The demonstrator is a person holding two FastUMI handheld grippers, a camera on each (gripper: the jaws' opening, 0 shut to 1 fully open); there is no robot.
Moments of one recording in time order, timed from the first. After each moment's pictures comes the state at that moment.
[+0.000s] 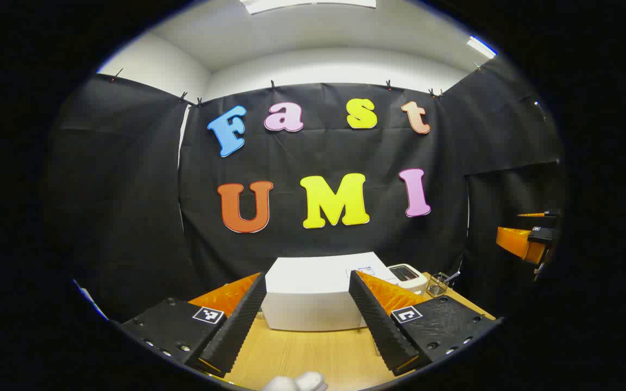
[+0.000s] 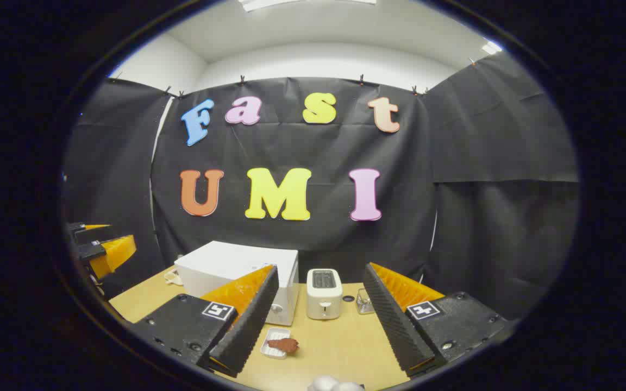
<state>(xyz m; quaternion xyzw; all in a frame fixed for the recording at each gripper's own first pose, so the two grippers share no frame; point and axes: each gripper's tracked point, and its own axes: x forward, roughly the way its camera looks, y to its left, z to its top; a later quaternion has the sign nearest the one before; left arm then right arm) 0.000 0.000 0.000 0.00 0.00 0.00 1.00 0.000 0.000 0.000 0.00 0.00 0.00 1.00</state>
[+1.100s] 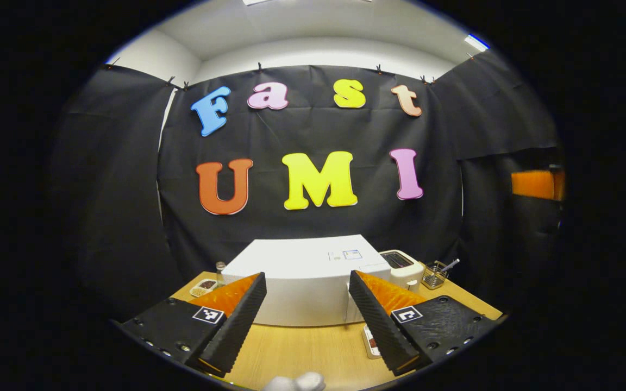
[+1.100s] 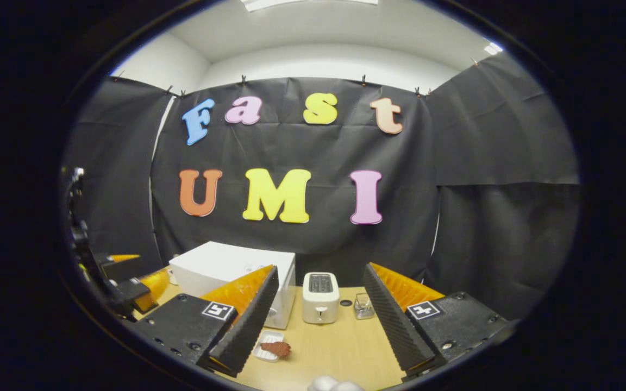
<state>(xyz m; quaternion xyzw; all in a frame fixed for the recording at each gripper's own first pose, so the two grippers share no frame) 0.068 -0.065 -0.094 0.00 0.02 -0.04 1.00 0.020 -0.026 0.001 0.00 -0.01 0.00 1.00</state>
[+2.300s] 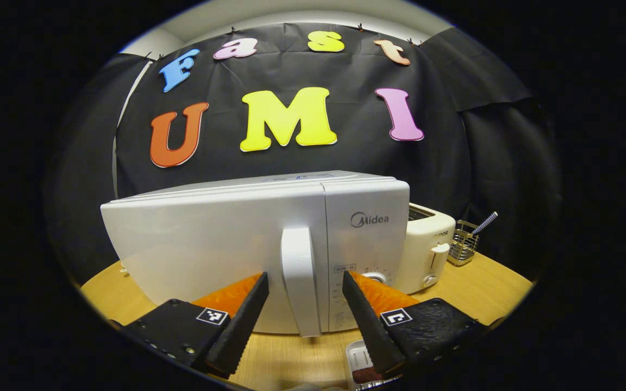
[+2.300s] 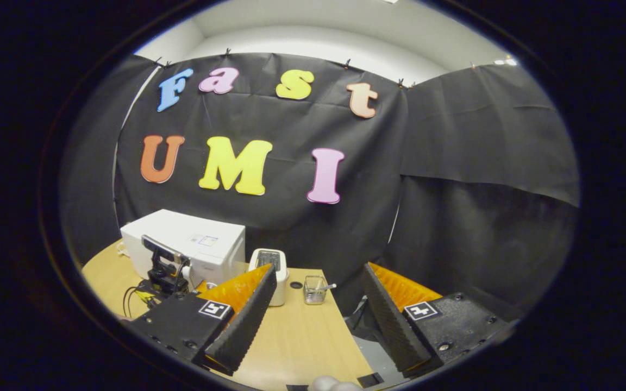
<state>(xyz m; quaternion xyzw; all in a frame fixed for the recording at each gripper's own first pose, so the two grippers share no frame) 0.242 -0.166 -0.272 0.00 0.07 -0.05 1.00 0.031 -0.095 -0.035 -0.05 0.05 -0.10 0.99</state>
